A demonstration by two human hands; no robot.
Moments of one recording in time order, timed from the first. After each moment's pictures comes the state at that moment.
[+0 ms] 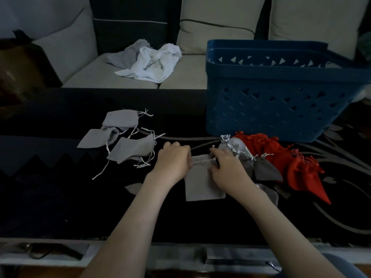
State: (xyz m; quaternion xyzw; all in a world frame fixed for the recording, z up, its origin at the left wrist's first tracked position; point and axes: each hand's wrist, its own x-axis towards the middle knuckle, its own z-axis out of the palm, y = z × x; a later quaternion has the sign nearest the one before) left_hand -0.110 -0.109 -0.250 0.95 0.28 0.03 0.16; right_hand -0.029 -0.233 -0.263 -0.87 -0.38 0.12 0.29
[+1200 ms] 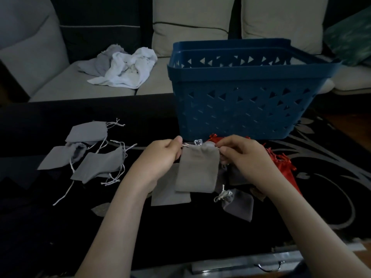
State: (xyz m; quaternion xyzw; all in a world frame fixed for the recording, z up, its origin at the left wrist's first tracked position) left_hand -0.086 -0.140 -0.208 0.81 0.31 0.11 0.49; right_hand 0.030 -0.295 -0.230 -0.80 -0.32 0.09 0.50
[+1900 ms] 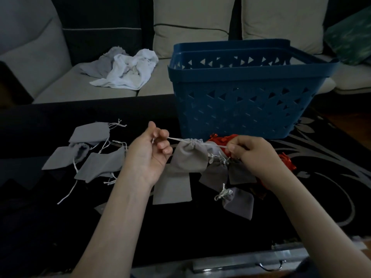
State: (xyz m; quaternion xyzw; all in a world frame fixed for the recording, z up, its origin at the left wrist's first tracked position) left_hand -0.087 -0.139 -0.196 0.34 0.25 0.26 0.87; right_hand 0.039 -0.306 -0.226 -0.83 -0.30 0.08 0.46
